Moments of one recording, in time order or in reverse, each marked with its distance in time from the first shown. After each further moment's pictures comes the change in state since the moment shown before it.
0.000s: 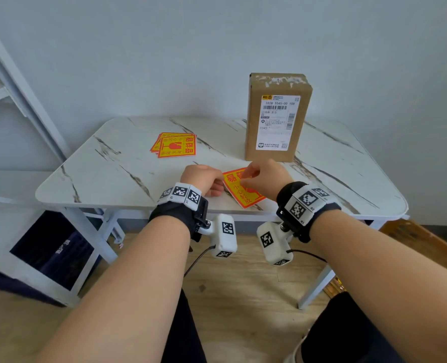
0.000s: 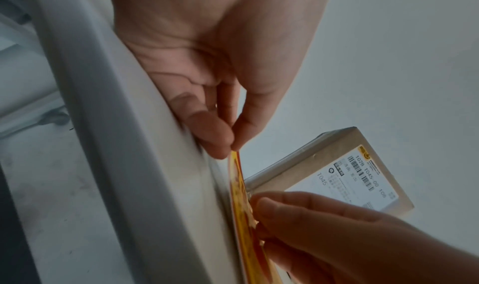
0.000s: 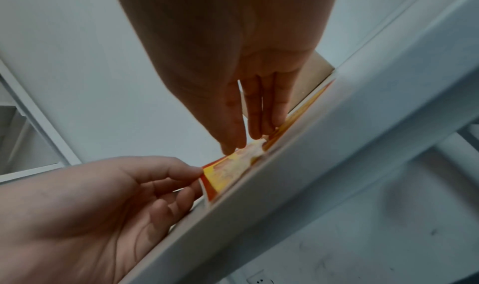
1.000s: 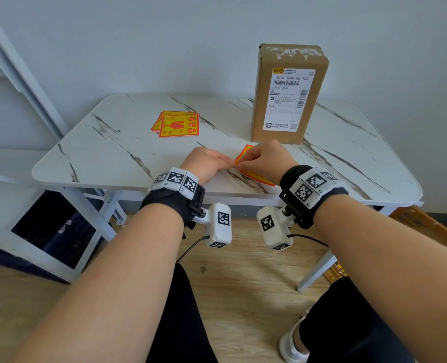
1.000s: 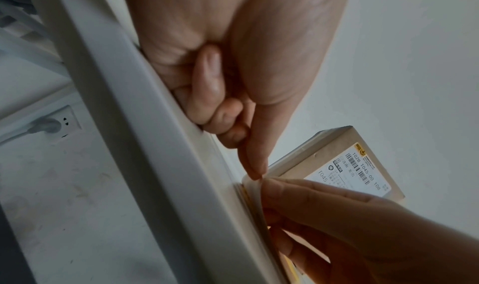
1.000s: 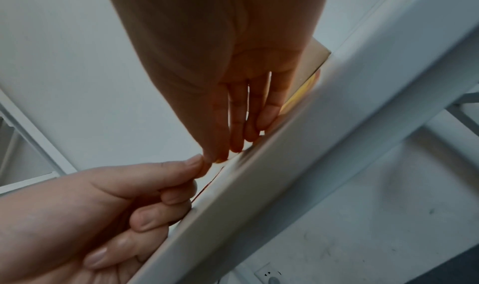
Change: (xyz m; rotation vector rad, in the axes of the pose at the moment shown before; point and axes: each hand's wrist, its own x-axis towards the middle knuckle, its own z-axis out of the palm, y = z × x) left_hand -0.014 -0.009 -0.010 0.282 -0.080 0.246; right_hand 0.007 -0.001 0.011 0.083 -0.052 -0.071
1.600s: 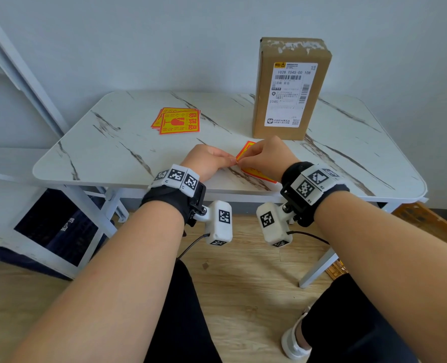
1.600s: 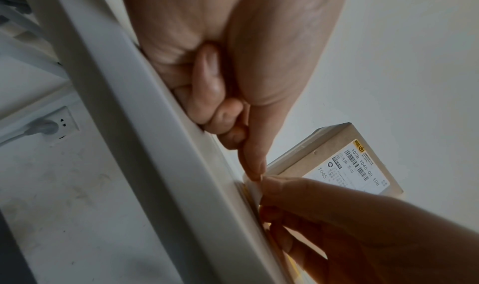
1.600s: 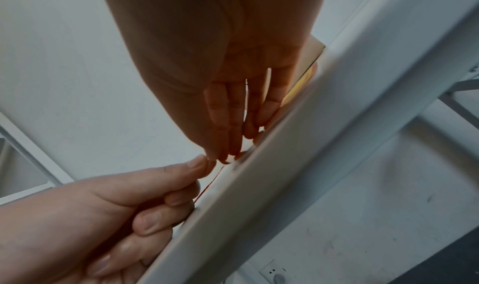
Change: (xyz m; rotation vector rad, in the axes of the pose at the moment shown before) left_hand 0.011 -0.009 0.001 0.017 -0.029 0.013; right_hand -0.004 -0.004 -0.001 0.060 0.008 0.036
